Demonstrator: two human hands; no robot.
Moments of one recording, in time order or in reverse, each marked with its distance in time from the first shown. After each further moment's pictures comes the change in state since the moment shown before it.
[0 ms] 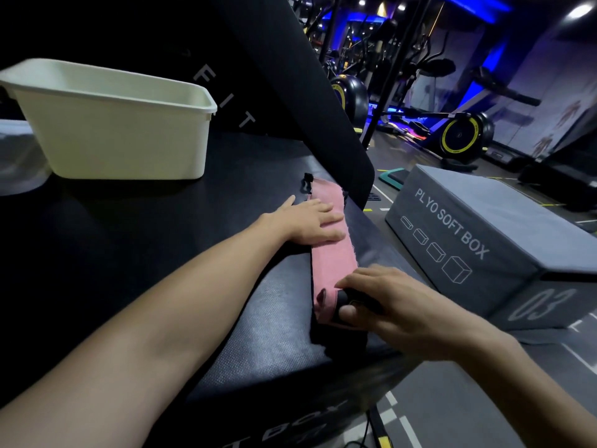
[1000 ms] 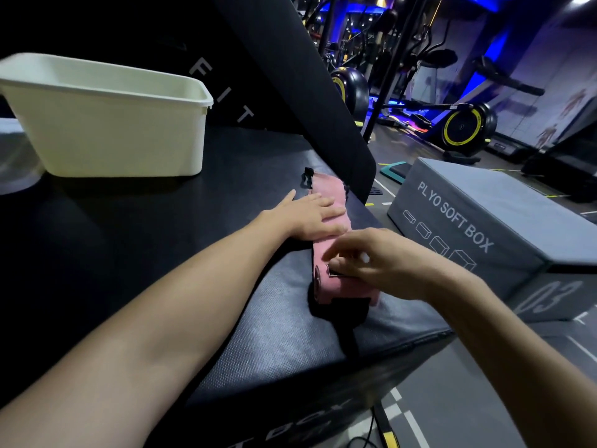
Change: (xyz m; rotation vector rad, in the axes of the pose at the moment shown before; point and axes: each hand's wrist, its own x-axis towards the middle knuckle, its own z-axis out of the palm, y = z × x) left_hand 0.005 -0.001 0.002 0.008 0.003 -0.008; right_hand 0.054 0.021 -0.012 0.108 -0.012 0.139
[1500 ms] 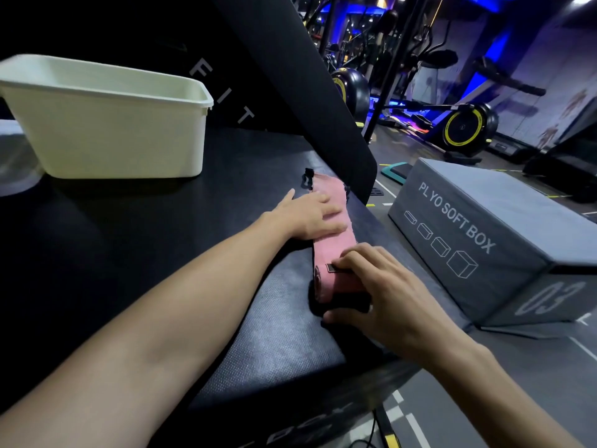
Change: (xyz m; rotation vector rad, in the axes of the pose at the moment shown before) left_hand 0.009 -0.003 0.003 -0.056 0.106 -0.017; right_hand -0.036 0.003 0.052 -0.163 0.388 -0.104
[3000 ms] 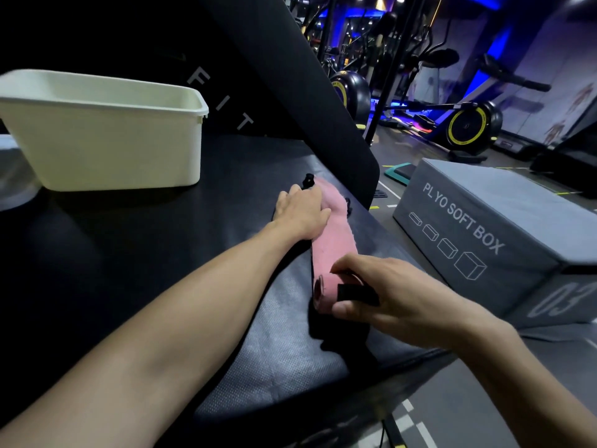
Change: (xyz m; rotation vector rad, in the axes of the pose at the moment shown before) left_hand 0.013 0.007 0.002 -0.017 0.359 -0.225; right_hand 0.020 0.012 -0.027 0.105 -0.322 -0.009
